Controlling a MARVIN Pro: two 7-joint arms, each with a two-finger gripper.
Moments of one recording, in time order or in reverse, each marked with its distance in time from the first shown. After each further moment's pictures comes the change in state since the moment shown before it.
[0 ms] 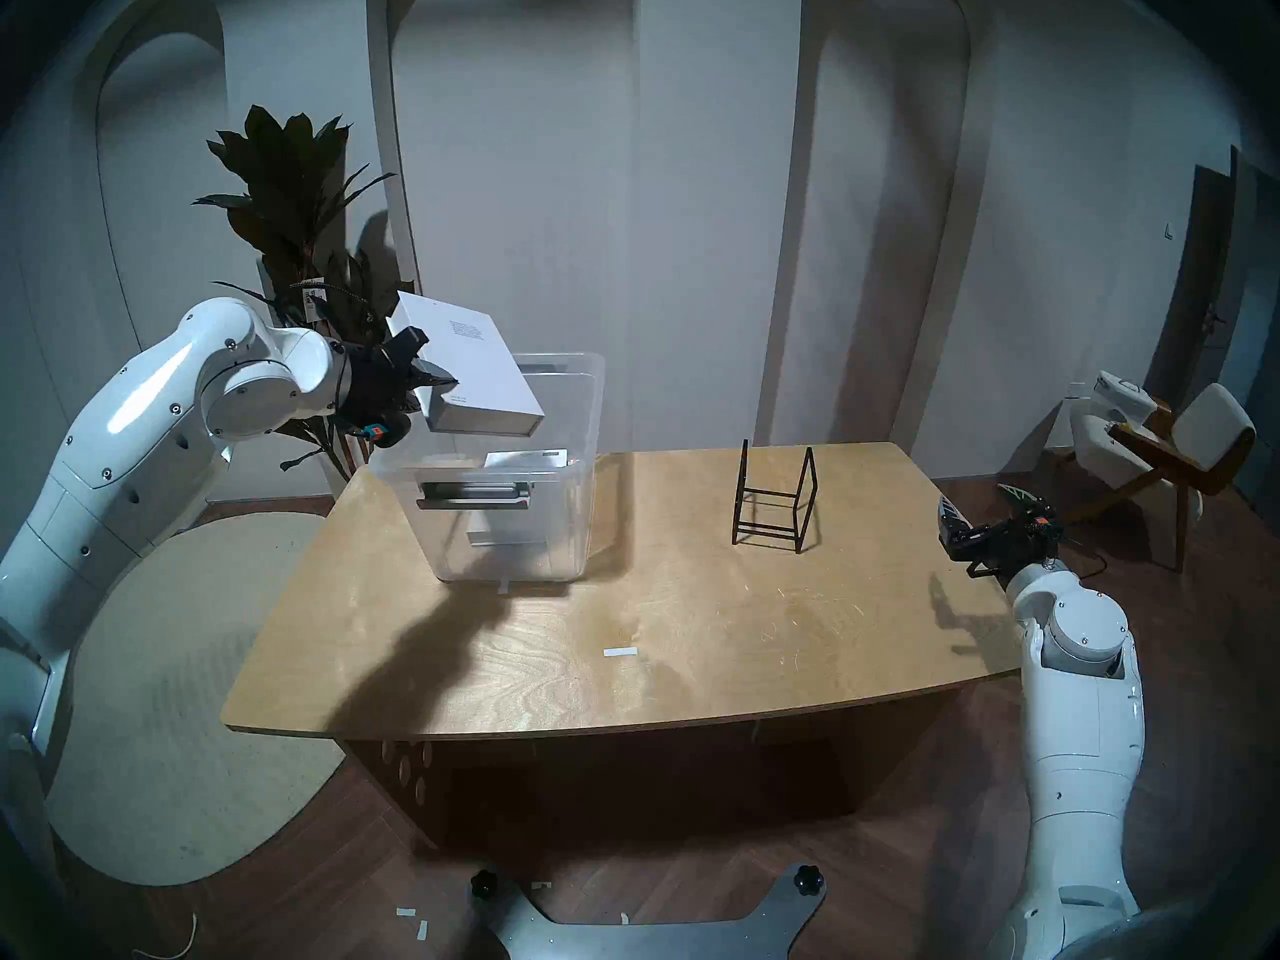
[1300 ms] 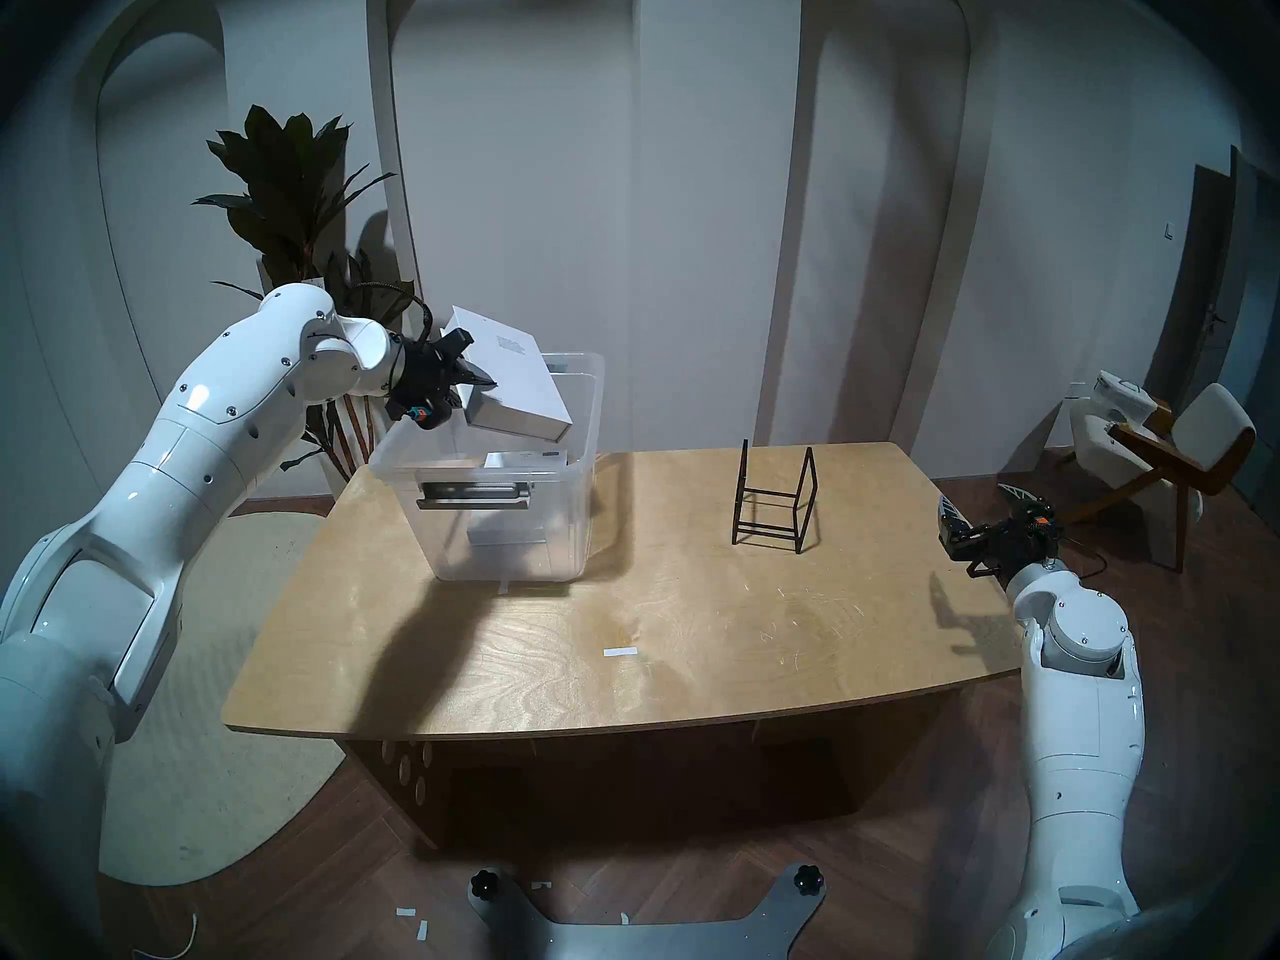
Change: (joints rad) left arm -0.209 -0.281 0.062 0.417 0.169 -0.225 0.112; right arm 0.000 0.000 0.000 0.000 0.001 0.000 -0.001
